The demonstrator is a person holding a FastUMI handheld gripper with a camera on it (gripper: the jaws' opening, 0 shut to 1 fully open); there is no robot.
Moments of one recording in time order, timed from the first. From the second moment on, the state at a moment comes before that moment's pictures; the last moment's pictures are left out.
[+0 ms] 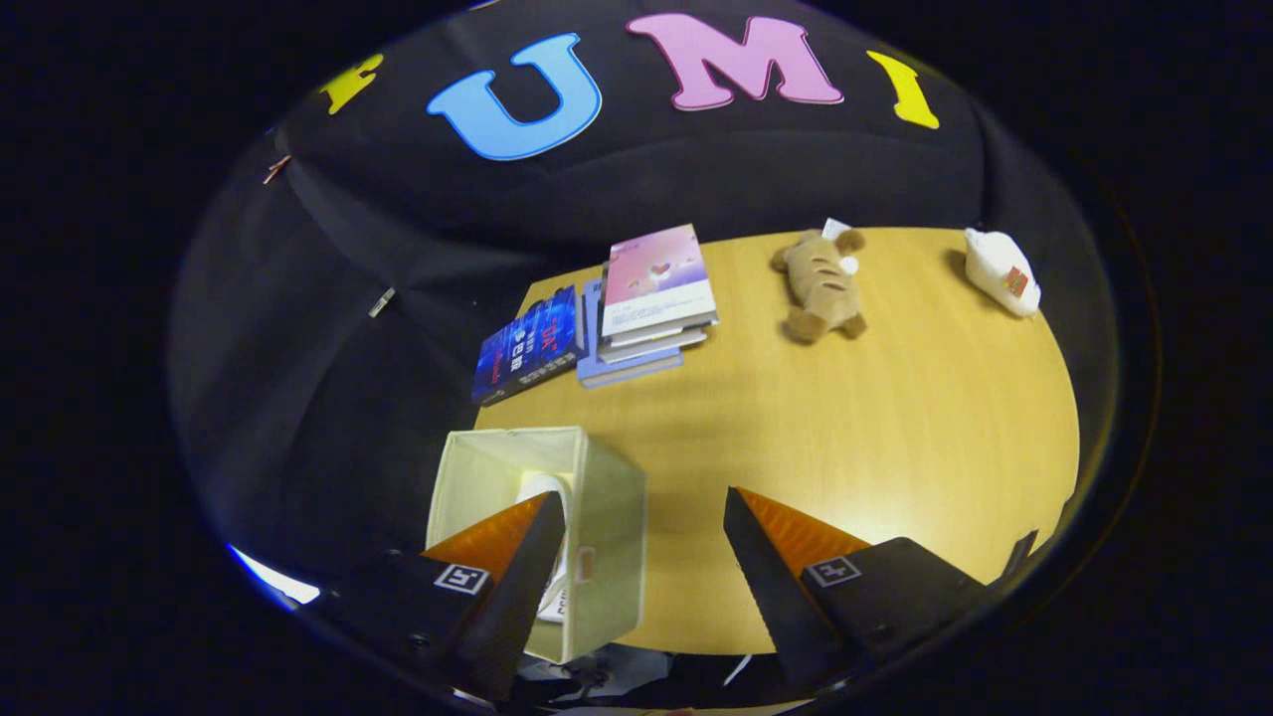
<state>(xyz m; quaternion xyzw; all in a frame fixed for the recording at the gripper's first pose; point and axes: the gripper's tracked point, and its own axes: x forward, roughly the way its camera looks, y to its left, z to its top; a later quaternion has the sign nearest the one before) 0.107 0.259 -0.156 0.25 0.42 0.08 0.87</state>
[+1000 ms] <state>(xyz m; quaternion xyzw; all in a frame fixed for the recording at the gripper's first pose) 0.086 0.079 -0.074 0.14 0.17 -0.04 0.97</state>
